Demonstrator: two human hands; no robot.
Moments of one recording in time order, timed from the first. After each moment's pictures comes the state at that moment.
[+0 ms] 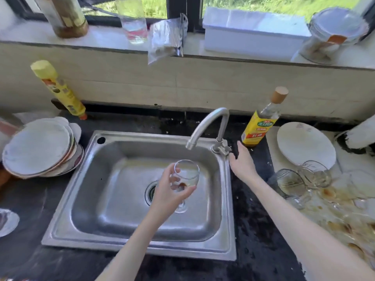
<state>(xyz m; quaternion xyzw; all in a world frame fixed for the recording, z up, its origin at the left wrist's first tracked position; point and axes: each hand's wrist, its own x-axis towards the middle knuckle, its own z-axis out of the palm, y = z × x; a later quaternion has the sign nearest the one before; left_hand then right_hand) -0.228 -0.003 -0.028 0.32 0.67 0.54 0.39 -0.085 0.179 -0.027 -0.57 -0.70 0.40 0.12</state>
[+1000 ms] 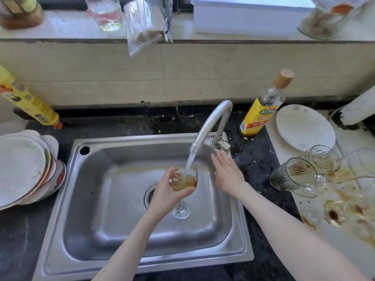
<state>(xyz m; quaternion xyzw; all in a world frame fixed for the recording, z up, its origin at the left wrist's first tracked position) -0.276 0.023 -0.068 0.32 0.71 0.41 0.48 -0.117 0.152 -0.094 -0.47 -0.86 0.13 -0.17</state>
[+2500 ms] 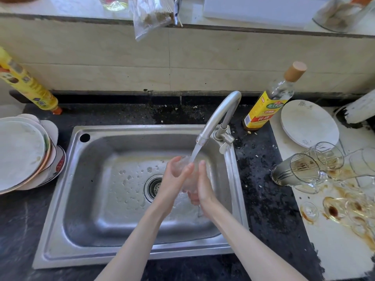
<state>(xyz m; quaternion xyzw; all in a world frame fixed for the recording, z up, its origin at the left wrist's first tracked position) -0.265 0.025 -0.066 0.20 0.64 0.51 0.55 -0.173 0.062 -0.065 -0.54 -0.42 0.72 0.15</state>
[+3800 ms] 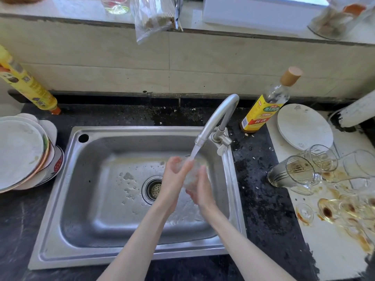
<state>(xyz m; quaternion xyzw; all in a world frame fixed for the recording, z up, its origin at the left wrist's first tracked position) -0.254 0.036 -0.055 0.14 0.64 0.53 0.54 -0.171 0.055 -0.067 -0.57 -0.44 0.67 0.19</state>
